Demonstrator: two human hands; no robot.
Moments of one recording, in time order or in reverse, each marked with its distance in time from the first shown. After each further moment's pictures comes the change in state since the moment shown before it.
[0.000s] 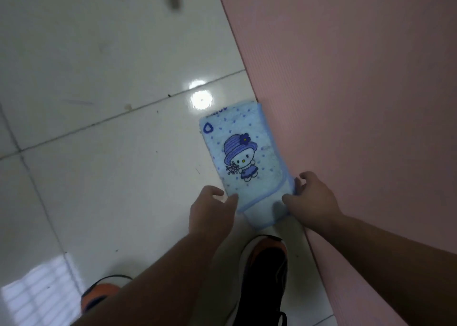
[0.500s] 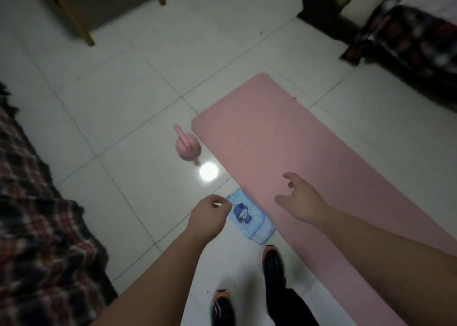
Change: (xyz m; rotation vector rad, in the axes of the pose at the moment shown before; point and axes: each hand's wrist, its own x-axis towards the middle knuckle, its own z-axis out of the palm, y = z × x) left_hand -0.363 0.250 -0.262 0.219 -0.182 0.350; right_hand -0.362 -0.113 -0.294 0.367 0.108 -0.174
